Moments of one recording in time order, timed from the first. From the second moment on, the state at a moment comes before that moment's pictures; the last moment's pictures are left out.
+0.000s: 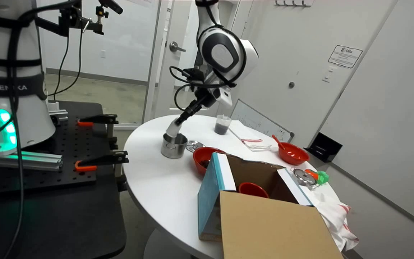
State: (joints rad) arm 0.02 0.43 -0.03 -2.23 0.34 2.21 0.46
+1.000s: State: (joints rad) arm 0.02 0.58 -0.04 -2.14 0.35 2.34 0.47
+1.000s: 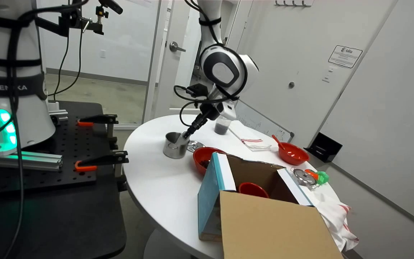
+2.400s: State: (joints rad) arm 0.02 0.68 -0.02 -2.04 0.35 2.33 0.44
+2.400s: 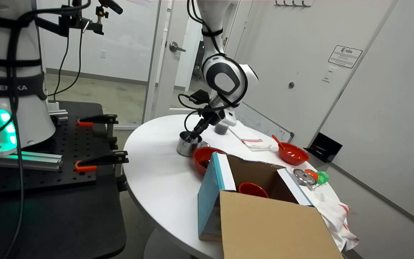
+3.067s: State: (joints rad) arm 0.02 0.51 0.00 -2.12 0.35 2.32 0.41
